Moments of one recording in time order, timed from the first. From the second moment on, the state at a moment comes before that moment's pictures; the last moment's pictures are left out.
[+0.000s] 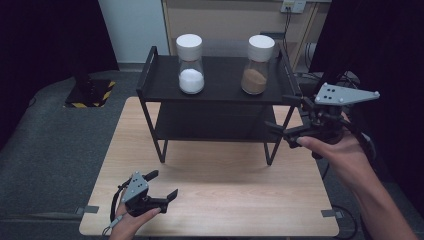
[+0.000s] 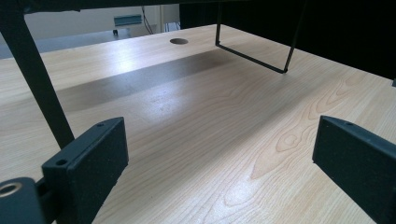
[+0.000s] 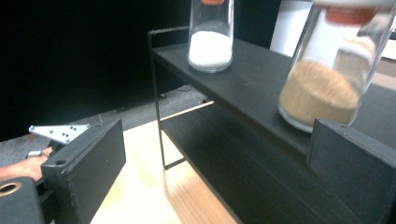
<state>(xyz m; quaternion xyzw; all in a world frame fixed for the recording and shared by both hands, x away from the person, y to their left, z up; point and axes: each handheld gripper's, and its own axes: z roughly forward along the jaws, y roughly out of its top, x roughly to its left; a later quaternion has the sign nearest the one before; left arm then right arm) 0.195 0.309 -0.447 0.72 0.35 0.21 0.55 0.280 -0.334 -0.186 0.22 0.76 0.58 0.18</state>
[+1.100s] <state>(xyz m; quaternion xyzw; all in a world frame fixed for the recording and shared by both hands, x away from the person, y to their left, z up) 0.195 0.305 -0.449 0.73 0.34 0.21 0.55 0.243 -0.352 -0.315 0.25 0.75 0.58 0.19</state>
